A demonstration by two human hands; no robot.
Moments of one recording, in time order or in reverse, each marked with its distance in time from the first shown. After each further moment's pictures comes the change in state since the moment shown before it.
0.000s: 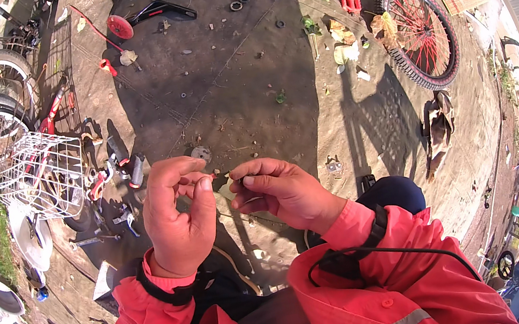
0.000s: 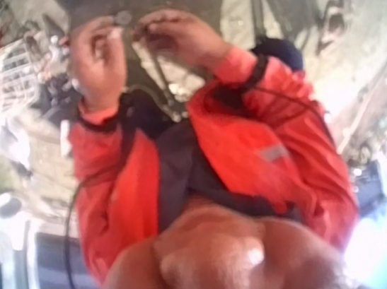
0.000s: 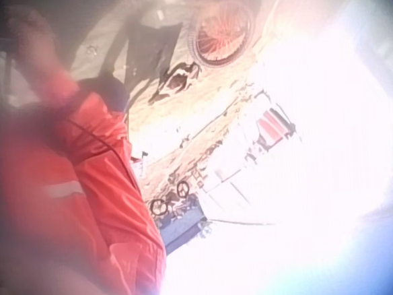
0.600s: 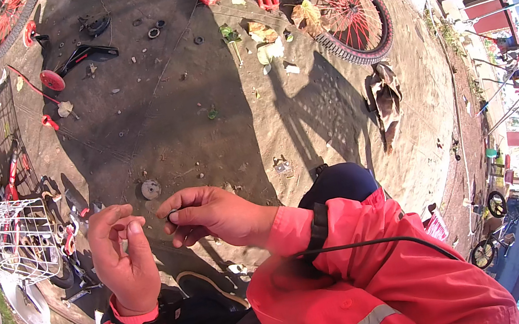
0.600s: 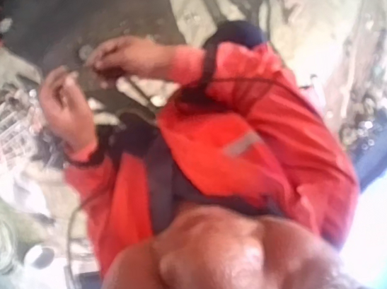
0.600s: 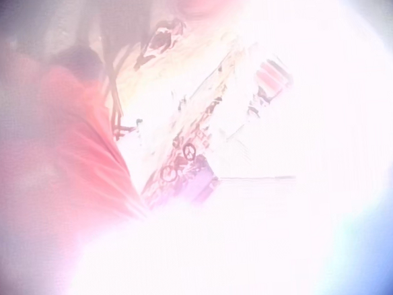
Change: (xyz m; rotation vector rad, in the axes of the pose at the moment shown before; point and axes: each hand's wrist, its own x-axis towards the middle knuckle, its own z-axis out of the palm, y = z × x) left_hand -0.008 0.000 -0.002 -0.010 -0.045 -0.041; right_hand 0.004 0.005 0.004 -0.069 -0.030 0.038
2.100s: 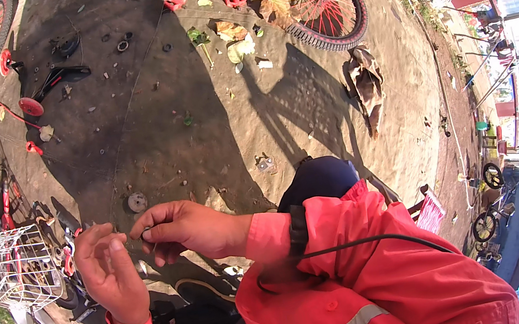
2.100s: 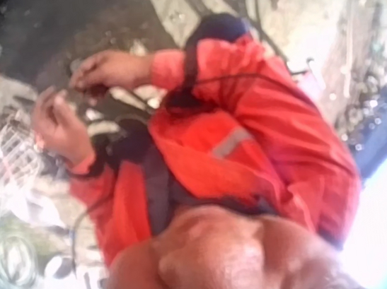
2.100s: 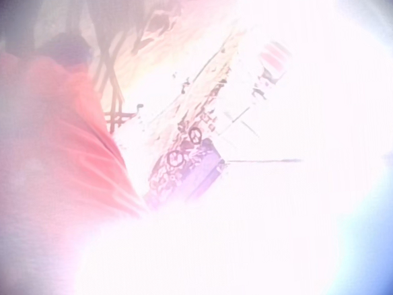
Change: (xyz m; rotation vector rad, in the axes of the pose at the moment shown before) left_hand -0.002 0.003 0.002 0.017 -0.009 -0.104; right_hand -0.001 -0.003 0.015 -0.013 -0.032 -0.042
